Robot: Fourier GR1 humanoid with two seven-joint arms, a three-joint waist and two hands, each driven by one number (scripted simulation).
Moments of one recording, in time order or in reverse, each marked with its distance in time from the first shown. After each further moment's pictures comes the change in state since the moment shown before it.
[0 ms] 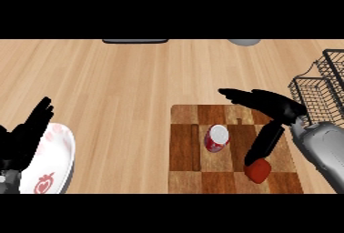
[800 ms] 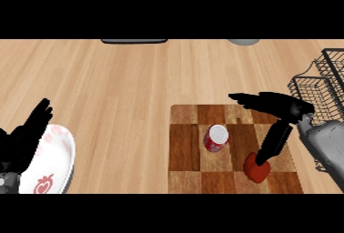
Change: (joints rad) left arm 0.021 -0.017 0.023 -0.025 -0.033 -0.004 0.011; right arm 0.007 -0.017 -0.035 0.057 0.016 0.114 0.110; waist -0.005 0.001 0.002
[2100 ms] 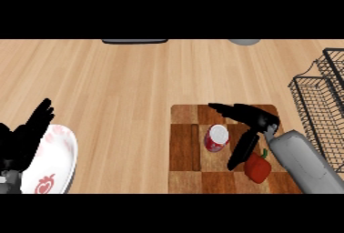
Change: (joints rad) left arm -0.012 -0.032 0.036 0.017 -0.044 -0.032 0.040; right arm 0.049 0.217 -0.004 0.113 0.208 -0.040 -0.117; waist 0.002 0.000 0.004
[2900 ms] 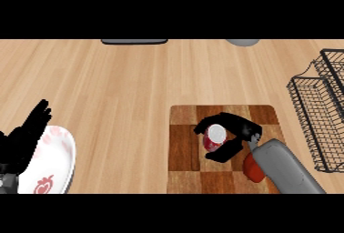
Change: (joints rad) left arm 0.027 -0.014 0.033 -0.024 -0.015 -0.024 -0.019; right arm 0.036 0.098 0.034 0.034 0.136 -0.030 -0.128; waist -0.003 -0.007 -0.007
